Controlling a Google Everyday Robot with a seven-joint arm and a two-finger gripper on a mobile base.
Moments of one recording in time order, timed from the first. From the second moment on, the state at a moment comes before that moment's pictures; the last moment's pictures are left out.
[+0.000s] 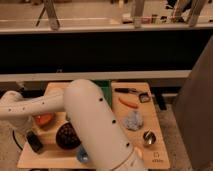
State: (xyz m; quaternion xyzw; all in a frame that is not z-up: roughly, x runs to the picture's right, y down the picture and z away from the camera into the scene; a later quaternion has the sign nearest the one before) arm -0.417 0.243 0.785 -0.13 -0.35 -0.85 0.37
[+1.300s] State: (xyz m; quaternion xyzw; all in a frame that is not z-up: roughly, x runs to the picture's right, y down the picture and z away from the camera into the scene) arm -0.372 0.297 0.753 -0.14 -0.38 -0.84 0.35
